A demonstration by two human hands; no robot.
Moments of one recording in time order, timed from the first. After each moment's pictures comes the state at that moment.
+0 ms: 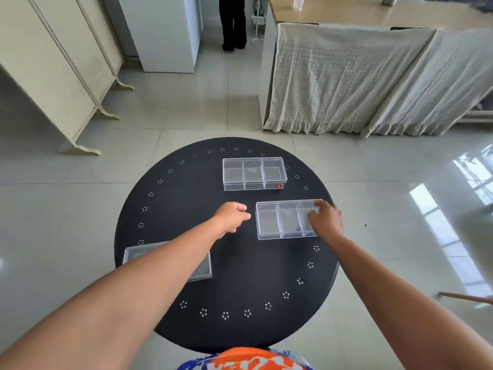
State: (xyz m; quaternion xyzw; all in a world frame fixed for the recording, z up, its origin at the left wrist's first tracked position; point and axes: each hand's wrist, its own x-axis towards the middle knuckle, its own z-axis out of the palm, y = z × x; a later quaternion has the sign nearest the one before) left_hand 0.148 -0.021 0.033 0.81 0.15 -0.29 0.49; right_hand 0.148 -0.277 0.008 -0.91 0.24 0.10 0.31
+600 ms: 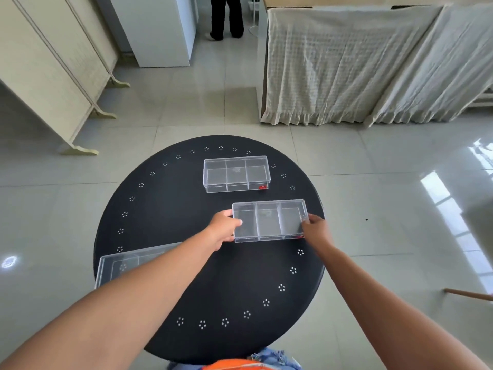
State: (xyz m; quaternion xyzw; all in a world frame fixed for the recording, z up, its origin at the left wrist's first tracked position) left_hand 0.154 -0.099 0.010 0.73 0.24 -0.31 0.57; right_hand 0.140 -0.343 -0.034 -0.81 0.30 0.12 0.49
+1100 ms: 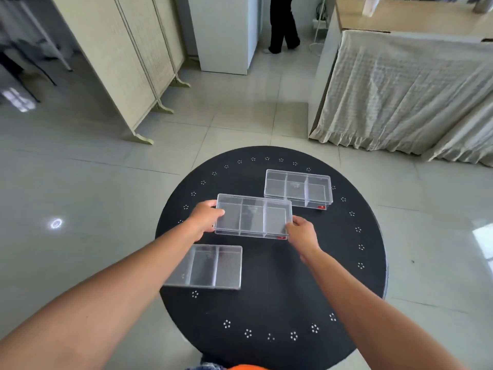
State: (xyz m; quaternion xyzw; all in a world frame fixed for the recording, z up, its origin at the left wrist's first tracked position) left_hand 0.164 0.069 0.040 0.77 0.31 -0.17 0.53; right_hand 0.178 -0.179 -0.016 -0.79 0.20 0.19 0.54
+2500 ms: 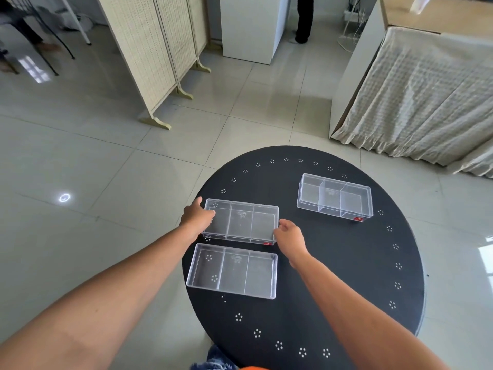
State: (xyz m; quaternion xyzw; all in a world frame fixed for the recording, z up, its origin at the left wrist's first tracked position) left_hand 0.146 0.202 0.004 0.79 0.40 -0.11 0.45; right_hand 0.175 -0.036 -0.025 -0.81 0.14 0.26 0.50
